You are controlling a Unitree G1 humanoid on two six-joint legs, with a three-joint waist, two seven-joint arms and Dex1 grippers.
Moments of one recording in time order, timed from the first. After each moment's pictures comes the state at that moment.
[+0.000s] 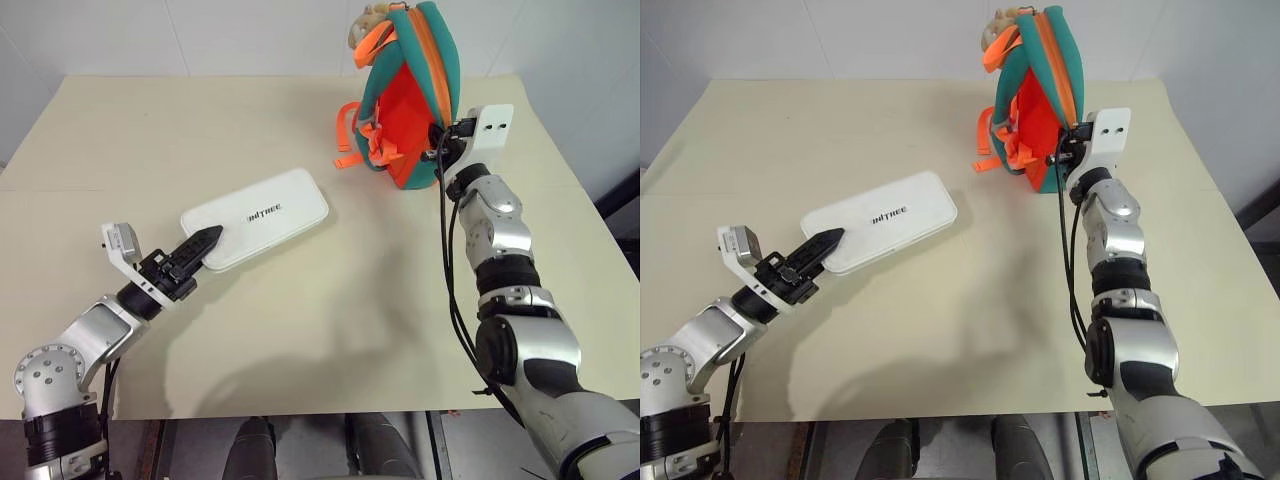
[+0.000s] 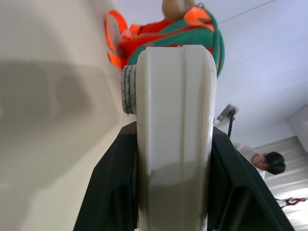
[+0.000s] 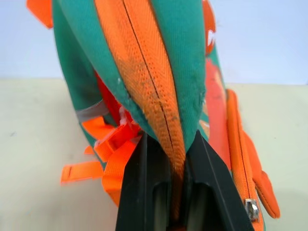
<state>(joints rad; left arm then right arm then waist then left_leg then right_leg) -0.24 0.54 0.49 -0.05 -1.66 0.98 -0.09 -0.99 -0.31 -0.22 0.73 0.20 0.02 0.35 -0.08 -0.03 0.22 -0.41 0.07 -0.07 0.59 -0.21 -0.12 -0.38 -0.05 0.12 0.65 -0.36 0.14</state>
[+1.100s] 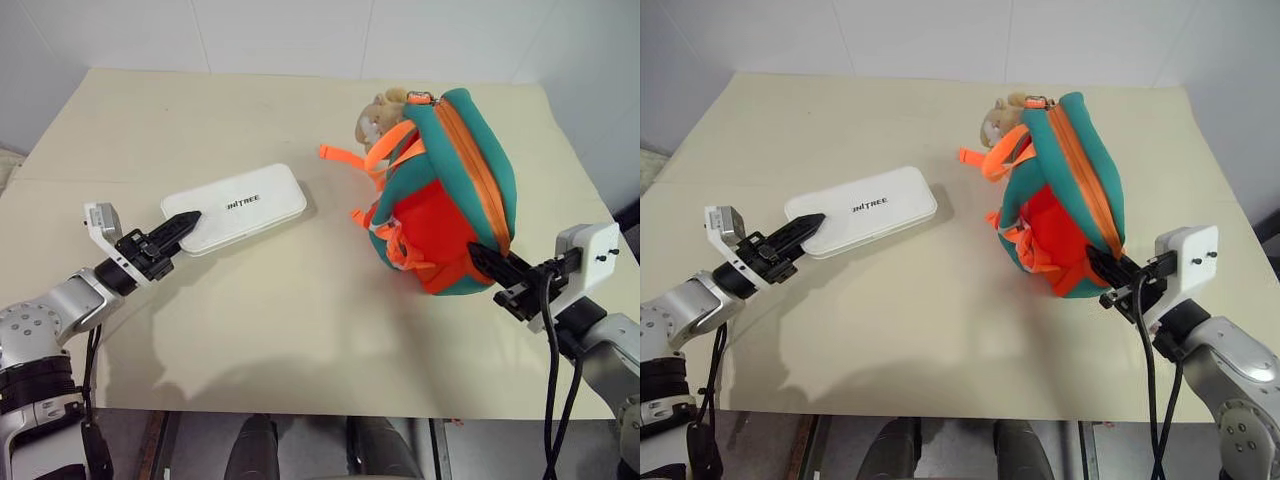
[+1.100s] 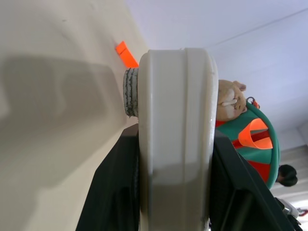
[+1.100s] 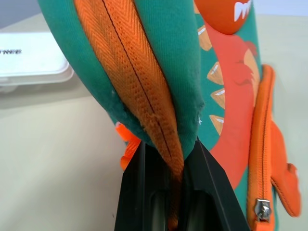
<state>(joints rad) -0.44 0.68 0.49 0.30 -1.44 1.12 -0.33 0.01 -0.57 -0.52 -0.74 0.82 0.85 0.36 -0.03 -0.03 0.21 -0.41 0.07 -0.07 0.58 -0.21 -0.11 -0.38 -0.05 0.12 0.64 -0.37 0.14</state>
